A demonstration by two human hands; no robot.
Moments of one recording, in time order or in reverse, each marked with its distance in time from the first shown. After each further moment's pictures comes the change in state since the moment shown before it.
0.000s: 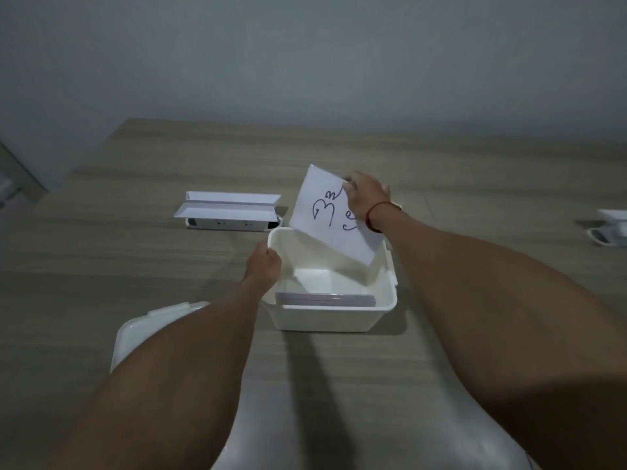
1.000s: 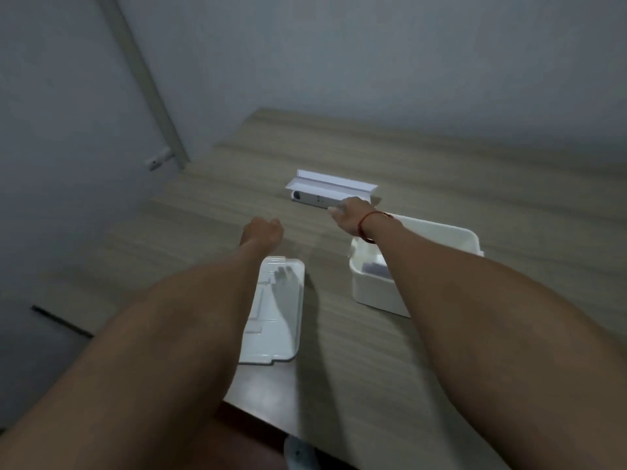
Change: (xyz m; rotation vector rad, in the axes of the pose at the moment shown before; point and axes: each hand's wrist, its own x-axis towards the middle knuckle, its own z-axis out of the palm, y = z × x) left_hand -0.062 -0.055 -0.154 0.159 0.279 -0.302; right_hand -0.100 -0.137 0.059 0.035 -0.508 -0.243
